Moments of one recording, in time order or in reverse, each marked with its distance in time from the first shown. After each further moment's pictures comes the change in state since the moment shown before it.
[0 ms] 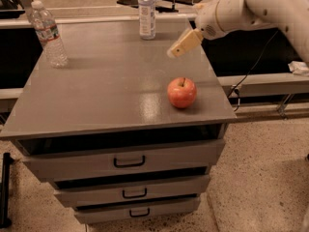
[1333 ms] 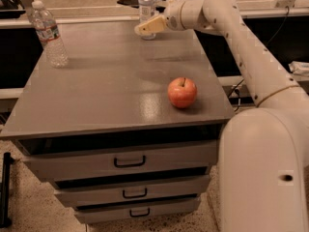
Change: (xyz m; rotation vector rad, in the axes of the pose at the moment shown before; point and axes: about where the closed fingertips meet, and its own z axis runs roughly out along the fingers) arm -0.047 -0.064 0.132 0.045 -0.292 0.234
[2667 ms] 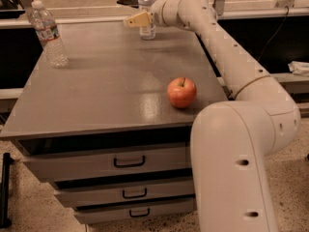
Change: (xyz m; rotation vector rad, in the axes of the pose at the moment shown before) arm -0.004 -0.026 0.060 0.165 0.007 0.064
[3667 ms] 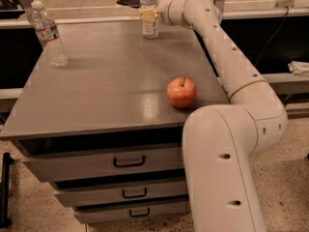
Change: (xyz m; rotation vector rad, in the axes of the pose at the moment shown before) arm 0.007 -0.037 0.003 0.051 -0.016 -0.007
